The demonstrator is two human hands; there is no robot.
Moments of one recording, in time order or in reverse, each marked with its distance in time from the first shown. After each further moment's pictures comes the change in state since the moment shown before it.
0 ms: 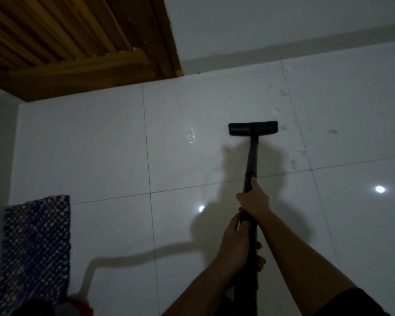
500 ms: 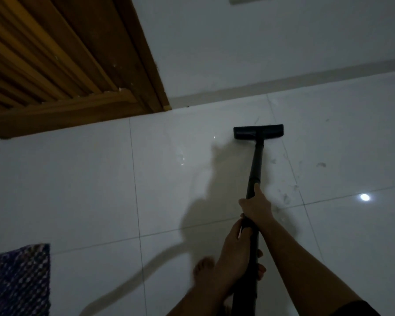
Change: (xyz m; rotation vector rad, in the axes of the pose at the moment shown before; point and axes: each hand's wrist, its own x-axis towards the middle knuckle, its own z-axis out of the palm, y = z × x) left_hand 0.074 0.125 0.005 0.017 -0.105 -0.011; right_hand 0.079 -0.109 -0.056 0.064 0.109 0.042
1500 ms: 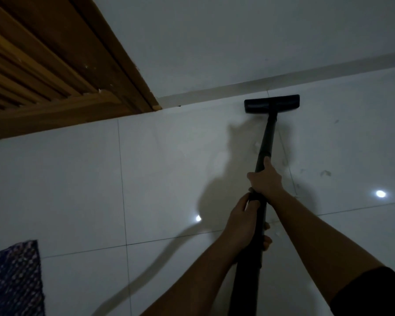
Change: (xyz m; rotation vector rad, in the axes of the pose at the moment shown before) left_hand 0.108 0.090 0.063 -0.004 -0.004 0.010; right_hand 0.124 -0.058 -0.085 0.017 -0.003 -0.059
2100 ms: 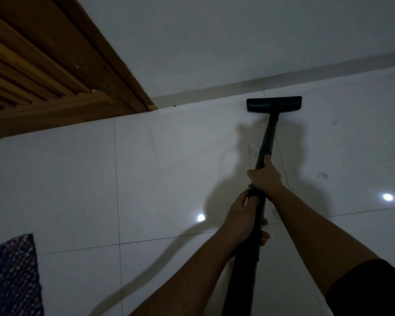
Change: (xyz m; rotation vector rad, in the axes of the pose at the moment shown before) left_hand 0.025 0.007 0.038 0.016 0.035 0.015; right_hand 0.027 0.012 -0.036 0.002 -0.062 0.009
